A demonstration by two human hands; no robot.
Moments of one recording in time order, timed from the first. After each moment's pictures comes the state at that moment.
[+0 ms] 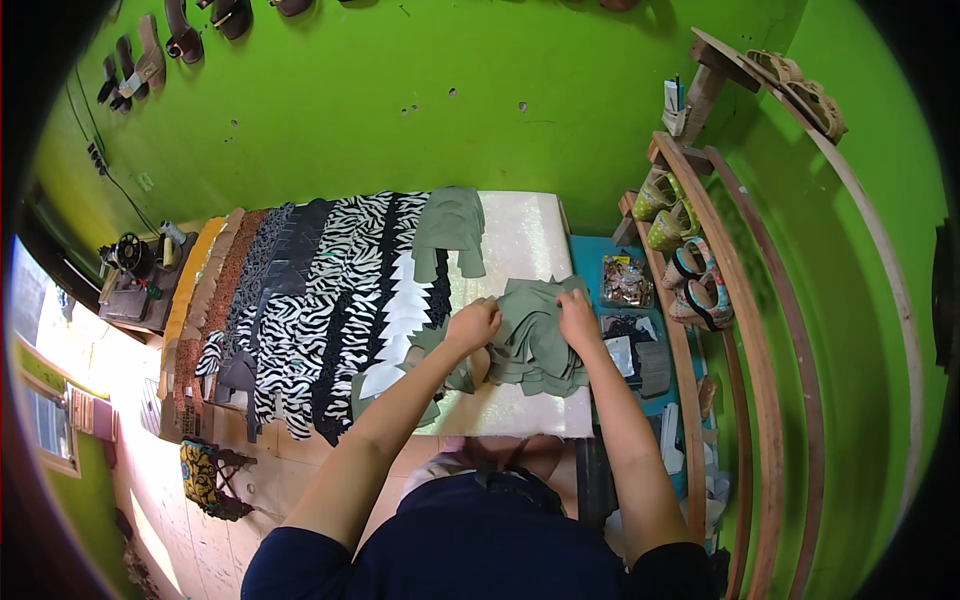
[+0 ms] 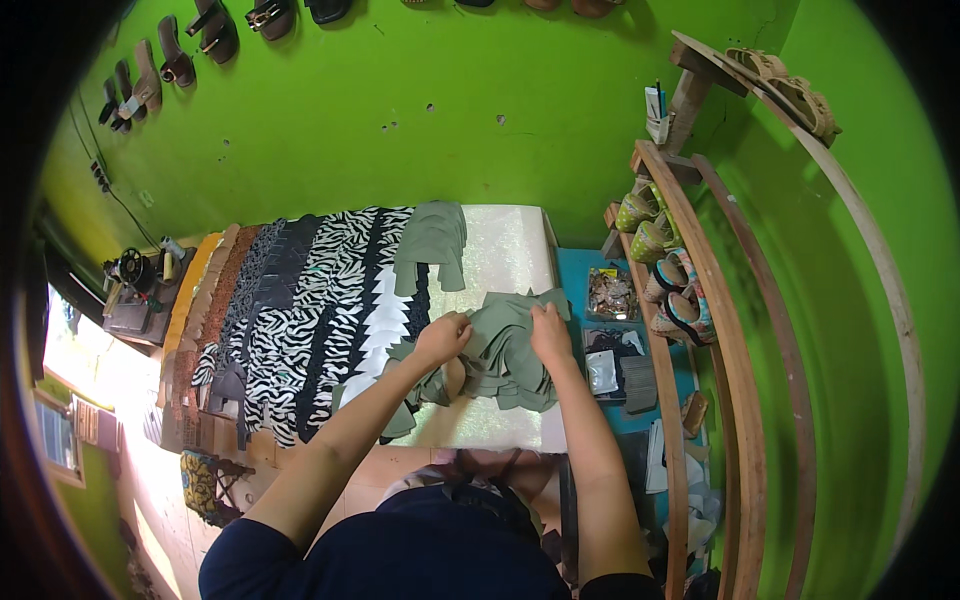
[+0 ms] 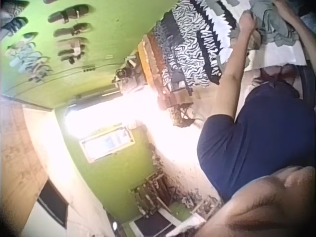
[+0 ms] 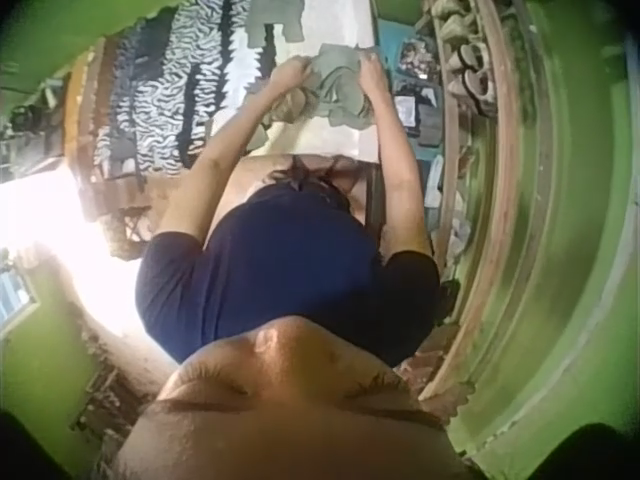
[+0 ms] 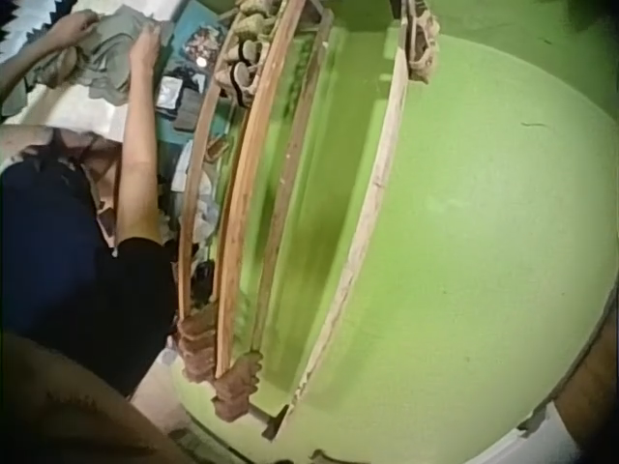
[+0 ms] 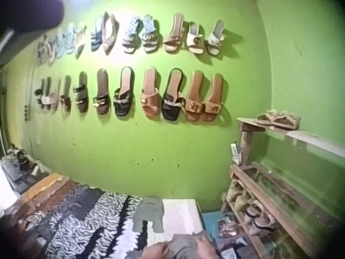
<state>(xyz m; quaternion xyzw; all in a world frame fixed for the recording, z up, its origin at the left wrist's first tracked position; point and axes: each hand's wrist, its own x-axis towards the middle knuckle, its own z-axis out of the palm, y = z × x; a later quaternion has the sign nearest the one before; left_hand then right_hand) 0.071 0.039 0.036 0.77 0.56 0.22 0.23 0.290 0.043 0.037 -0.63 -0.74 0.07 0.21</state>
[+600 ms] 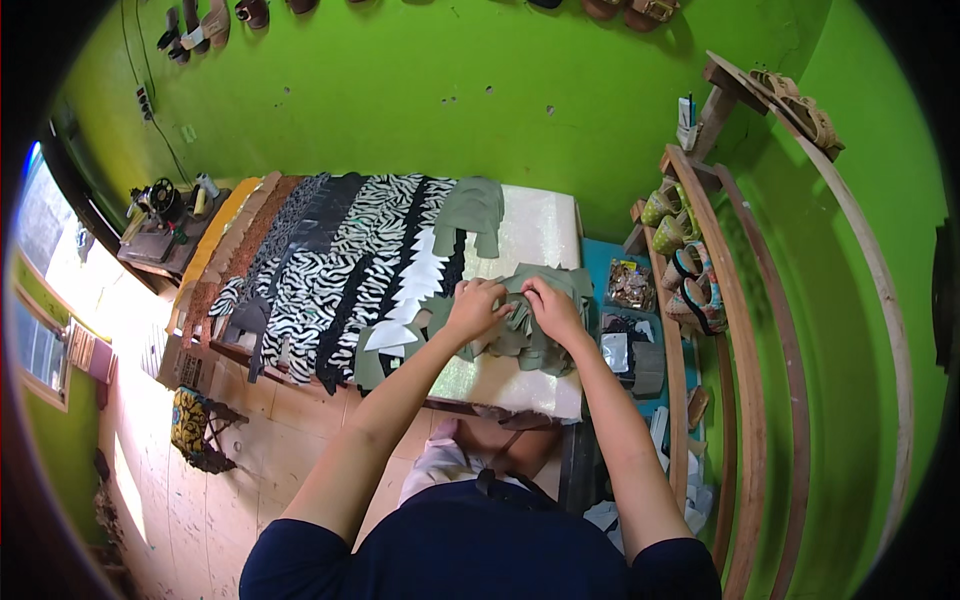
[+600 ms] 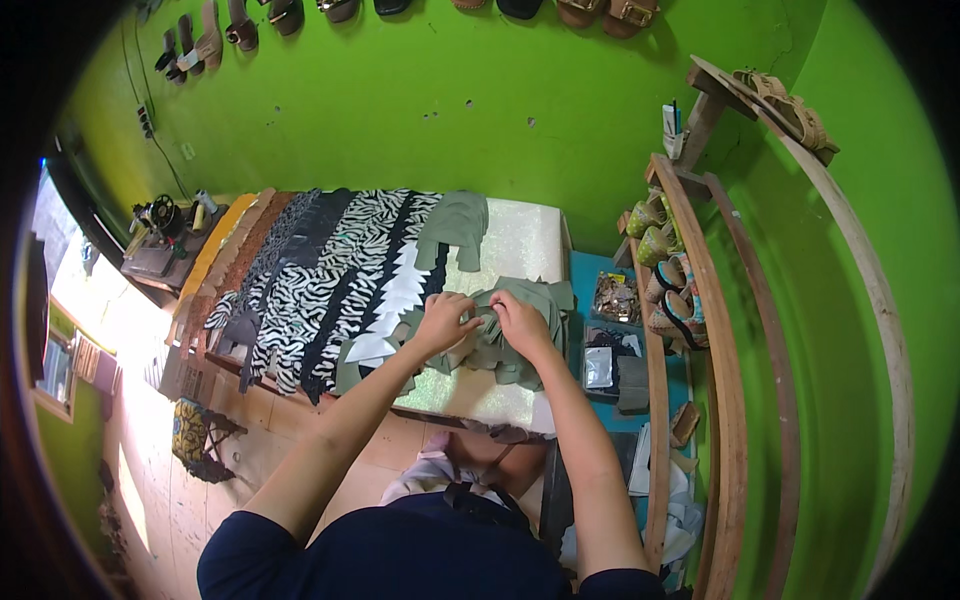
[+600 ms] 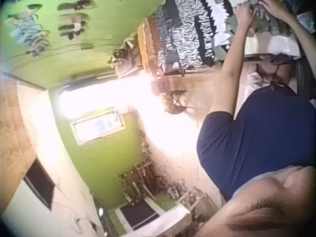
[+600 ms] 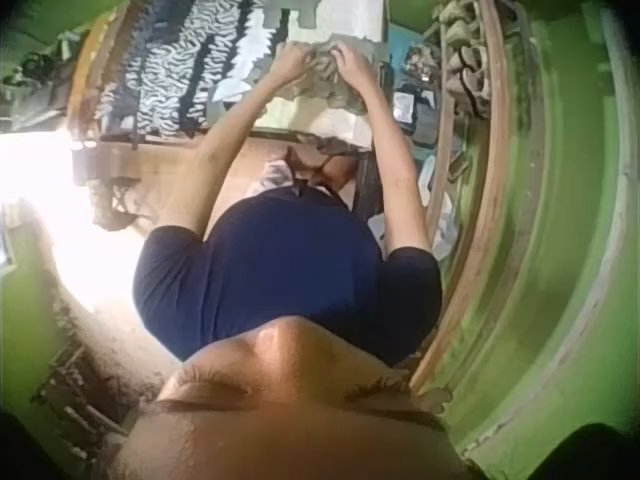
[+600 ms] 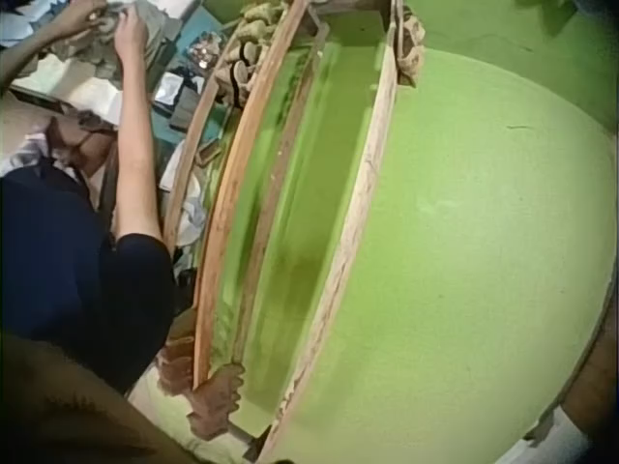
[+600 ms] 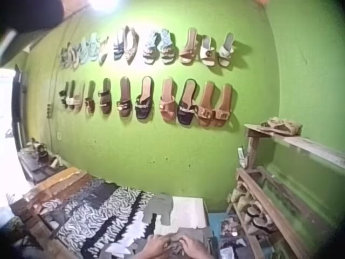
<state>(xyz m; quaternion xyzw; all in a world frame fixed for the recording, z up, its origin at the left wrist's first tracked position) 0.072 -0.031 0.073 0.79 0.53 0.29 0.09 0.244 -0.019 0.107 -0.47 -0.79 0.26 0.29</state>
